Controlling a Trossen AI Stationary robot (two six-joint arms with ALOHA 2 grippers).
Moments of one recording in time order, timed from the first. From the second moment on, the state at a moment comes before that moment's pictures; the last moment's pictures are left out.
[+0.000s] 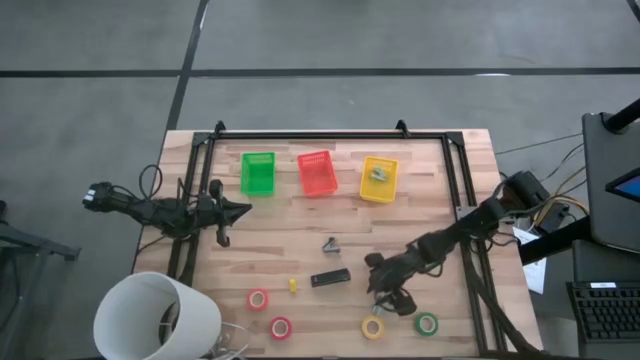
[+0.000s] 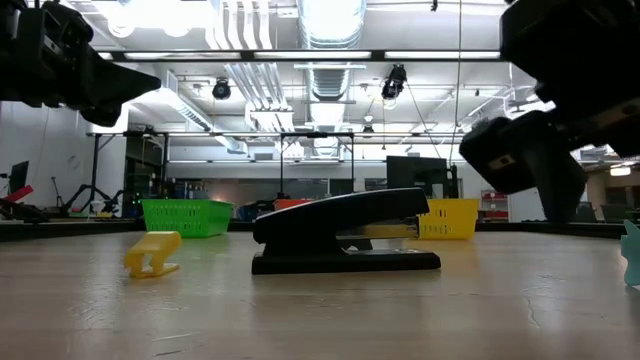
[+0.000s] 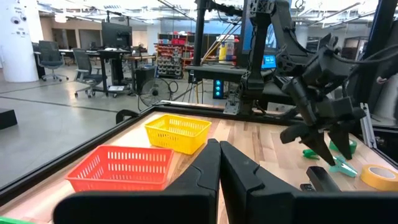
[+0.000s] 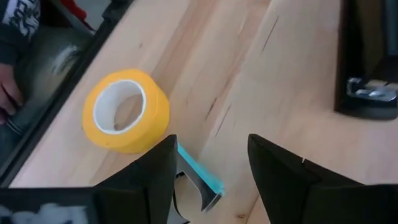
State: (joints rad) left arm -0.30 0.10 0.01 0.12 -0.52 -0.03; right arm 0.47 1.63 0.68 0.15 -0.19 0.21
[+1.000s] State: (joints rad) left arm -0.30 0.10 0.01 0.12 -0.52 -0.03; right arm 0.48 1.66 0.68 0.11 -0.19 0.23
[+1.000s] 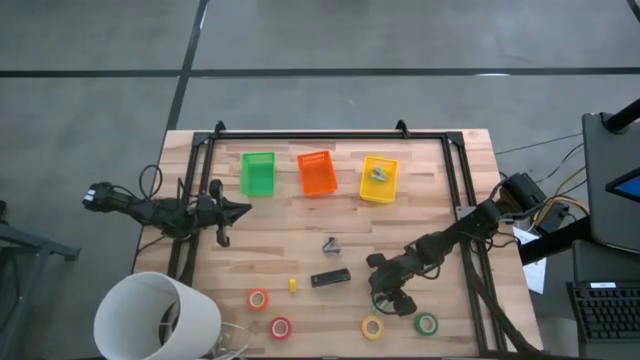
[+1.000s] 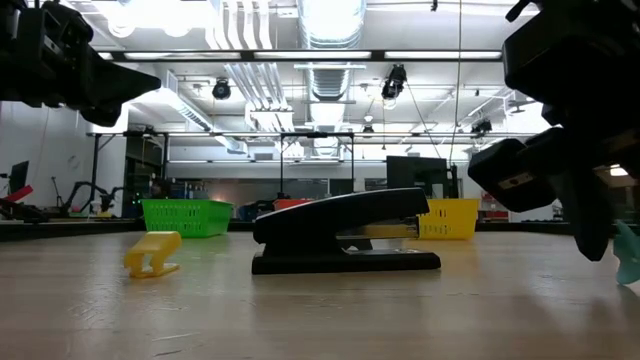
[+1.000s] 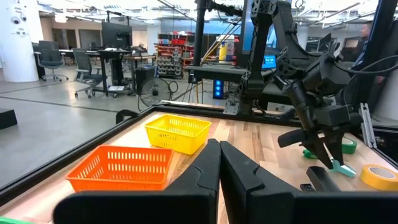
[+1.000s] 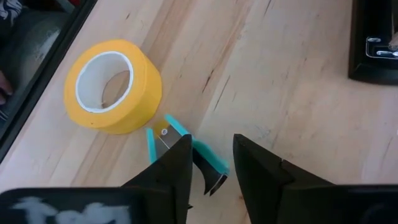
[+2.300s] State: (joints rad) left arm -0.30 0.10 0.01 0.12 -0.52 -0.03; right arm 0.36 1.40 0.68 -0.09 -0.04 0.15
